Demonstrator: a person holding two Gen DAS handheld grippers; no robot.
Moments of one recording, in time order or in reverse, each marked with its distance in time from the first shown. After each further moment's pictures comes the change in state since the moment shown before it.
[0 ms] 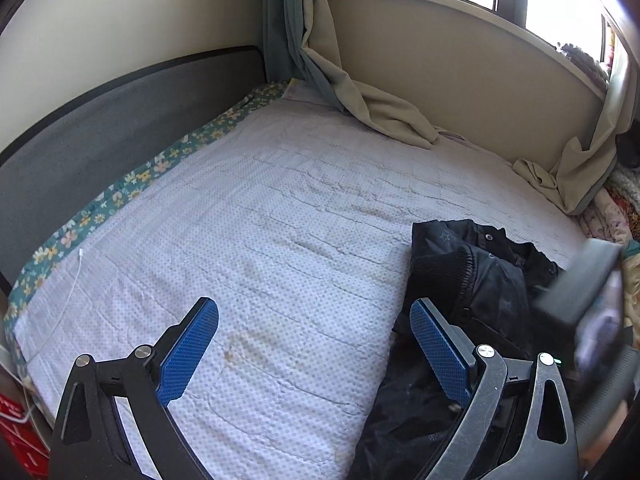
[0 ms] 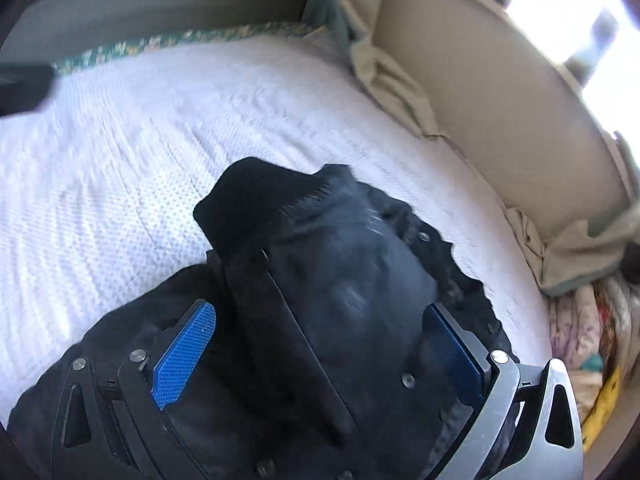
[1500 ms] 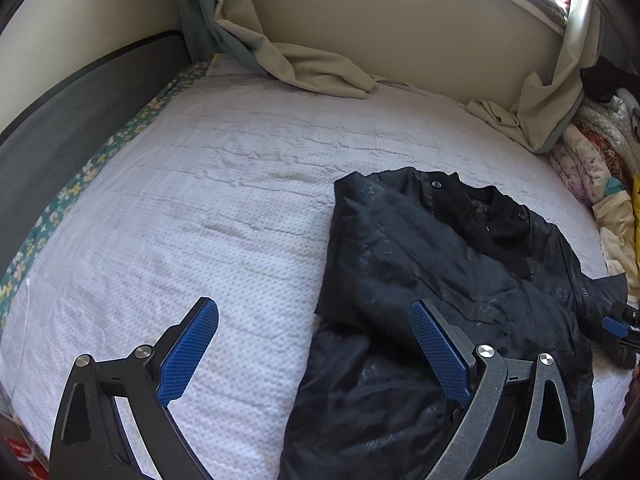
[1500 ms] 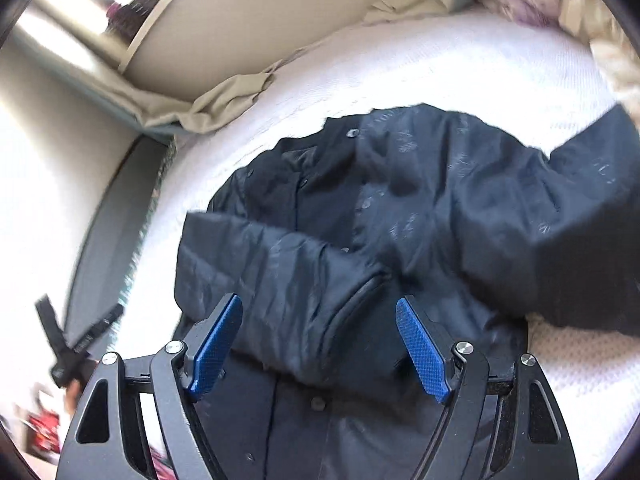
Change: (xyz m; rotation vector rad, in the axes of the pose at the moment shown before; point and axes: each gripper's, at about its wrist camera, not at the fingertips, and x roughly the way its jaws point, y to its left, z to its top) left arm 0.053 -0.095 -0.002 0.187 0.136 -0.104; right arm -0.022 -0.275 -0.253 1.096 -0.006 0.508
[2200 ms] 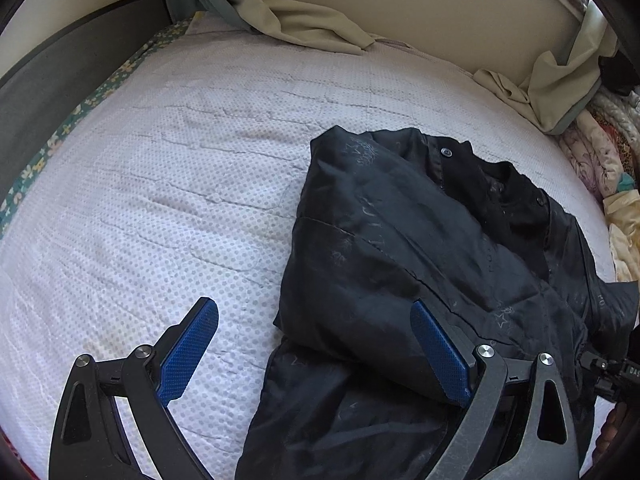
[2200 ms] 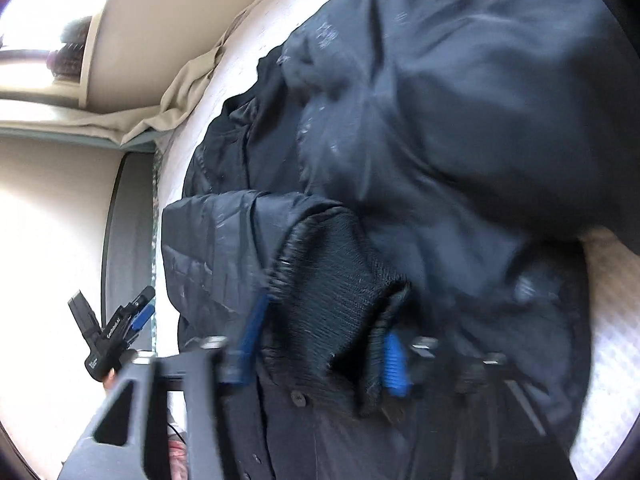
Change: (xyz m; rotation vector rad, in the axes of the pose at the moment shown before) left arm 0.078 -0.018 0.002 -0.022 0.121 -0.034; right arm 0.068 -0.056 -0.030 0.240 0.164 0.119
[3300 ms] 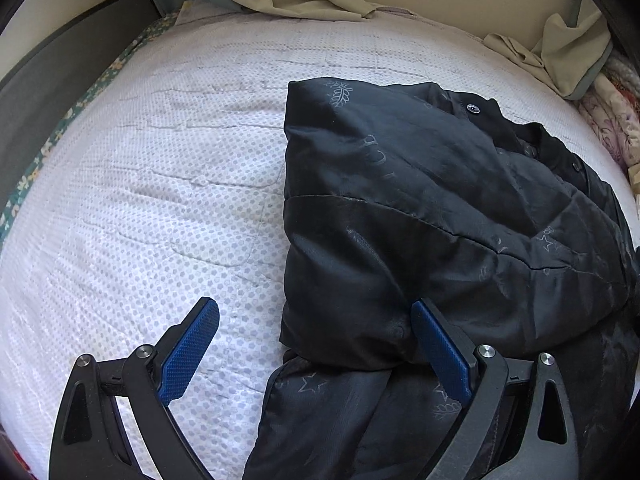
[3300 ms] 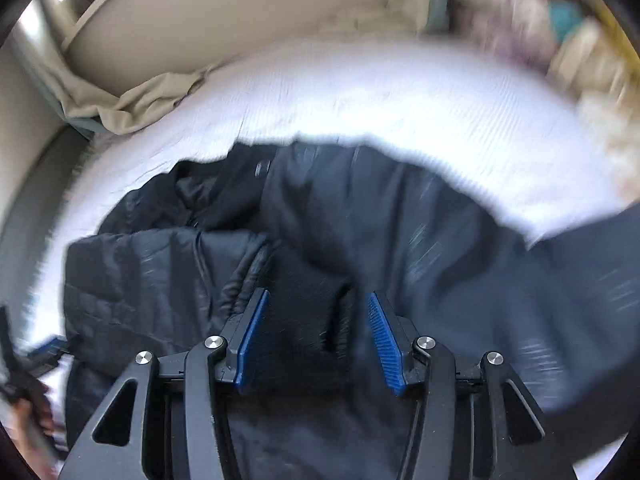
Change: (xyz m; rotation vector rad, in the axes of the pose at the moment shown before) left arm 0.056 -0.004 -0.002 0.066 0.056 0.075; right arm -0.012 0.067 0.056 -0.391 -0.330 -0.511
